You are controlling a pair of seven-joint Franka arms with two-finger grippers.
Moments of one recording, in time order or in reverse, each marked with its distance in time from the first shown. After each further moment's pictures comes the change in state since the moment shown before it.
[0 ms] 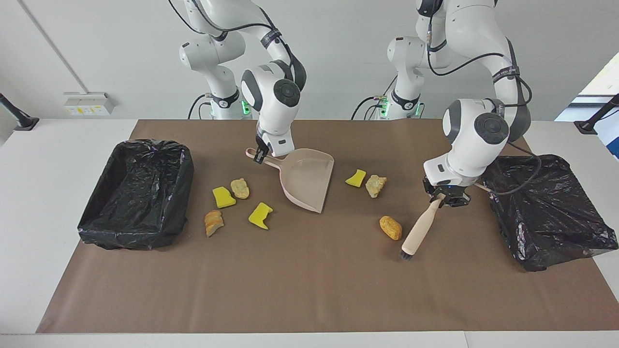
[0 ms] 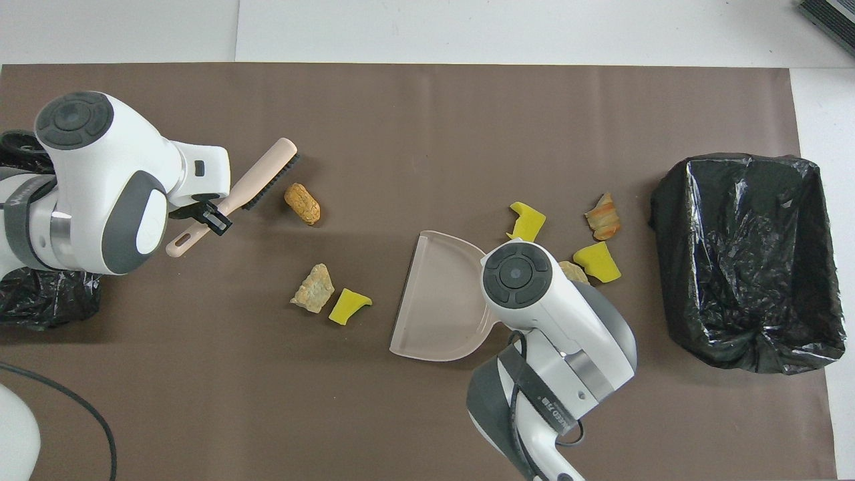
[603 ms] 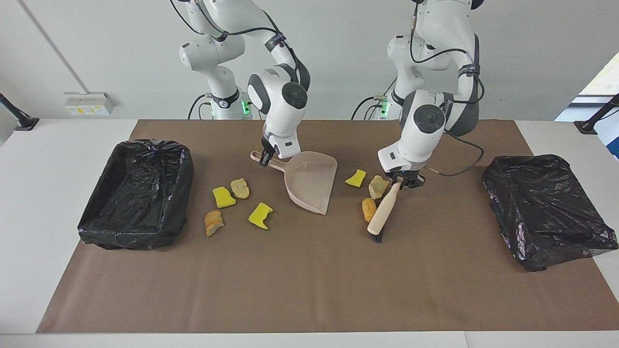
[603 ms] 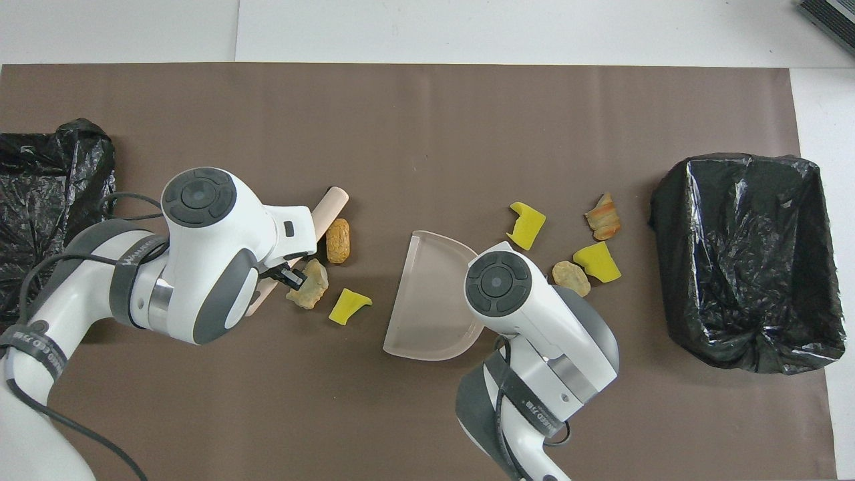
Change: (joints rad) left arm -0.201 -0.130 -0.021 -0.220 -0.001 0.035 -0.321; right arm 0.023 0.014 0.000 0.001 -0.010 0.019 0.029
